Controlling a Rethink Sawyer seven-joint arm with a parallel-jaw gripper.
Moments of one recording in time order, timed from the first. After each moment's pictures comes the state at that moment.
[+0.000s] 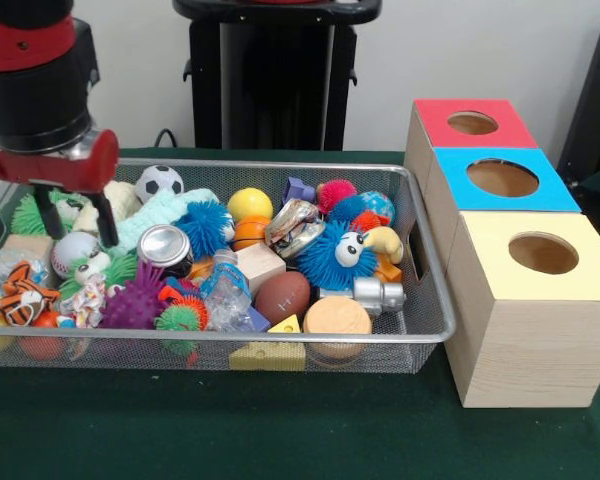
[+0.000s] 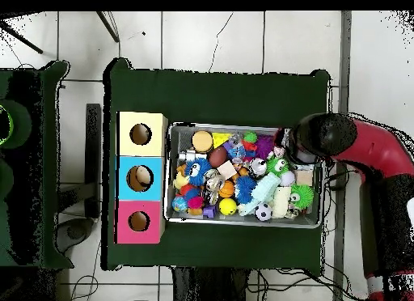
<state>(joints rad) -0.76 -0.52 0.40 1.27 -0.41 0.99 1.73</state>
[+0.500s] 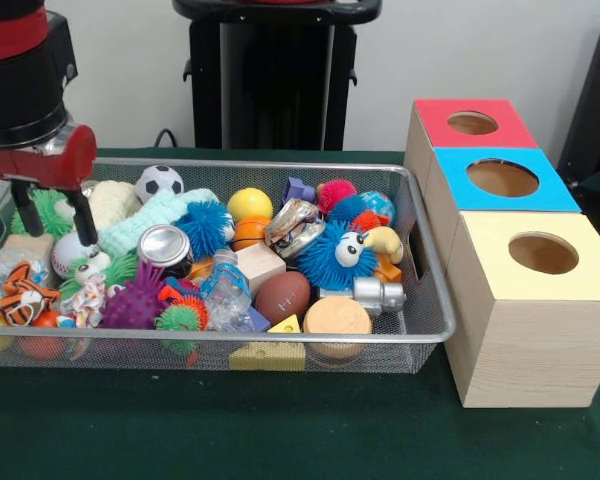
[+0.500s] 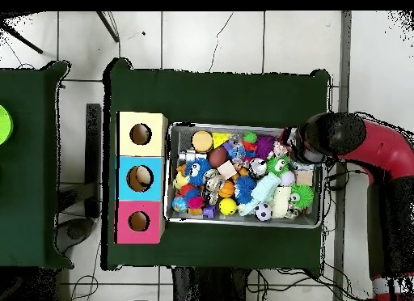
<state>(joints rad) -0.77 -0.51 0.40 1.25 -0.41 1.00 1.73</state>
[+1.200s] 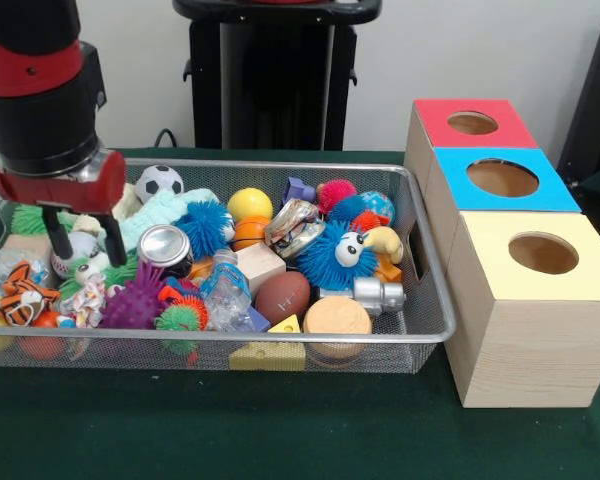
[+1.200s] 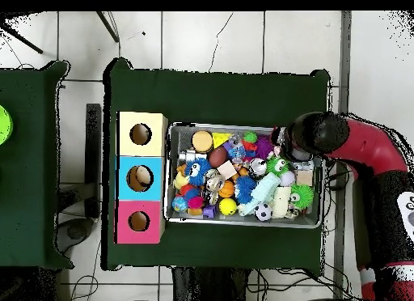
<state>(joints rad) -0.74 -0.47 0.40 1.25 -0.42 0.96 1.73</state>
